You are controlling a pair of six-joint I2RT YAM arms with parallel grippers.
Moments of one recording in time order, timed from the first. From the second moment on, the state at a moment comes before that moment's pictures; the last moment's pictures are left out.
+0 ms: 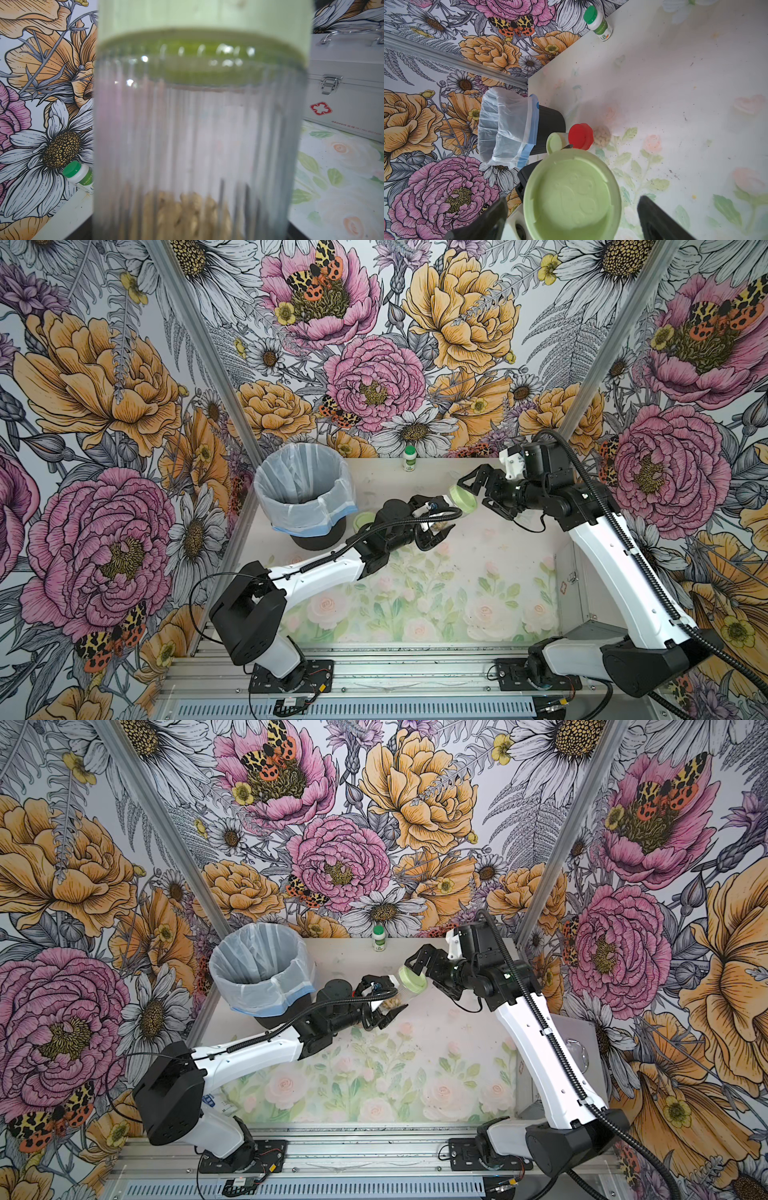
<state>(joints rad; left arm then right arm) -0.84 1.54 1.03 0.27 0.09 0.31 0.32 1.33 1.61 -1.00 -0.36 0.77</state>
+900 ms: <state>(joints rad) -0.82 1.55 1.04 0.24 0.16 0.27 0.38 1.40 1.61 -1.01 -0.36 0.67</state>
